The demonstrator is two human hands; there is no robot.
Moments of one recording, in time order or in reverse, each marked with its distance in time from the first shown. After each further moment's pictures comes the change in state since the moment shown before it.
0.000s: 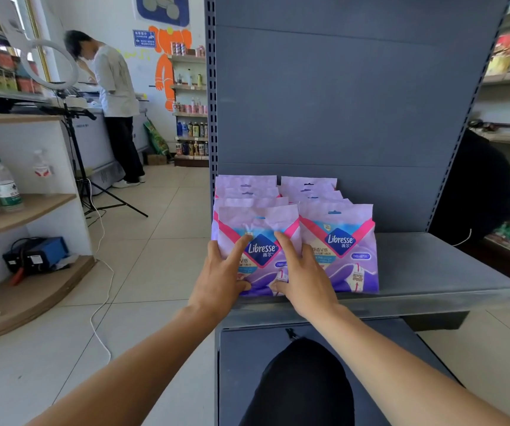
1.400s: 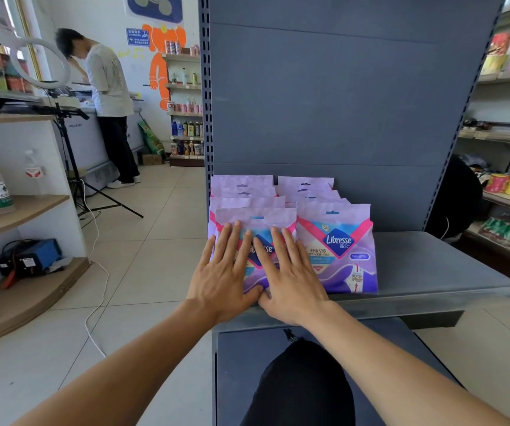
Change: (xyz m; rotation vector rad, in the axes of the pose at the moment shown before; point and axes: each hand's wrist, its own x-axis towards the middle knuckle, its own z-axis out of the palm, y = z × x) left_hand 0.009 -0.006 0.006 0.603 -0.007 0.239; right_hand 0.002 -0.011 0.005 -0.309 -0.041 -0.240
